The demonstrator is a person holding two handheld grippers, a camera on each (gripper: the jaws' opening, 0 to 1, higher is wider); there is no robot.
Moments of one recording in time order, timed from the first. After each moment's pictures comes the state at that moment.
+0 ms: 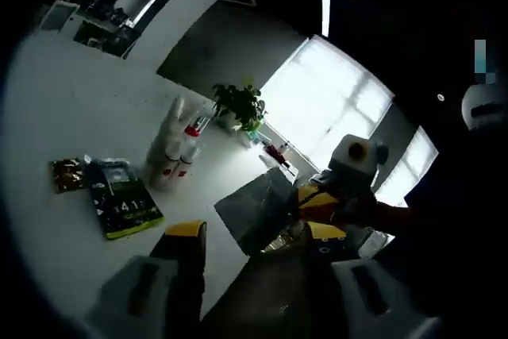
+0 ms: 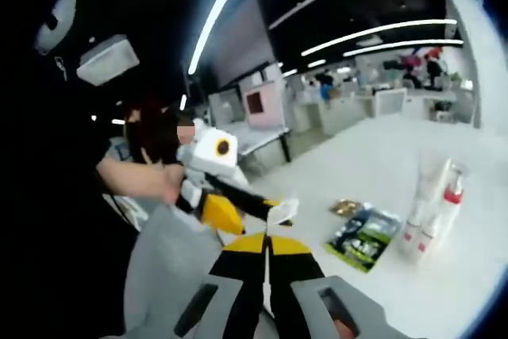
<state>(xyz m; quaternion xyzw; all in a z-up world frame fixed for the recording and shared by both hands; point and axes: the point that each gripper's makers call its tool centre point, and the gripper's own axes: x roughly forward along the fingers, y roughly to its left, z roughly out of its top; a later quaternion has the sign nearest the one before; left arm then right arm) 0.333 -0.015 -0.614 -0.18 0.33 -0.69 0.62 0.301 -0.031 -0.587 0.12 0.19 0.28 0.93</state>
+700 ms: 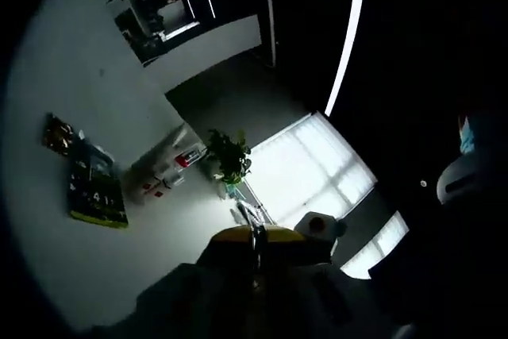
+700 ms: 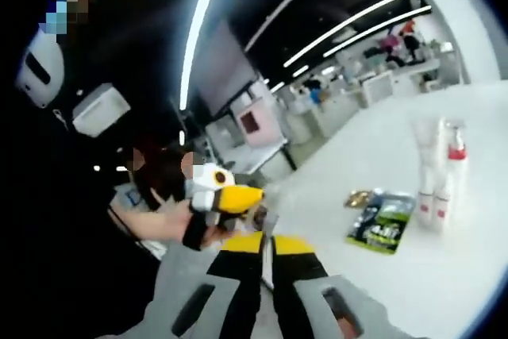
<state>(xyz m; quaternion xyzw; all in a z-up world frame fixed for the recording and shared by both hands) 0.330 -0.016 -0.570 -0.37 0.32 -0.66 0.57 0.287 -0.026 -0.587 0.23 0.18 0.29 0.91</state>
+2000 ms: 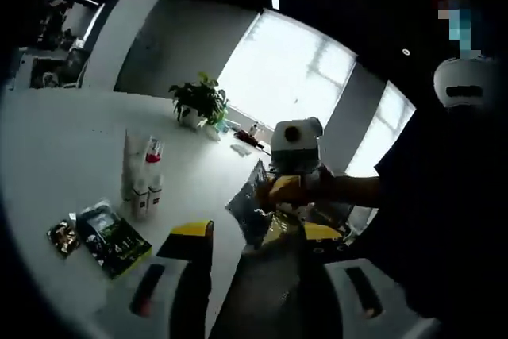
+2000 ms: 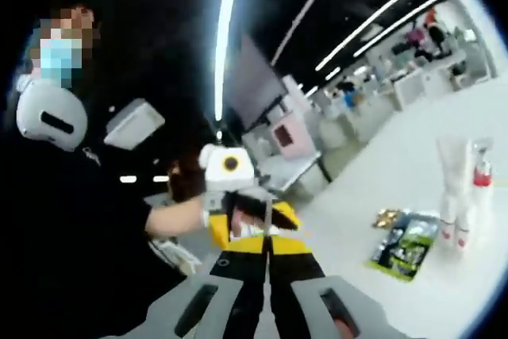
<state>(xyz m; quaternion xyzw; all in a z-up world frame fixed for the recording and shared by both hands) 0.323 -0.024 -0.551 -0.13 0.26 -0.77 0.57 0.309 -0.050 -0.539 0.32 0.11 0.33 0.88</state>
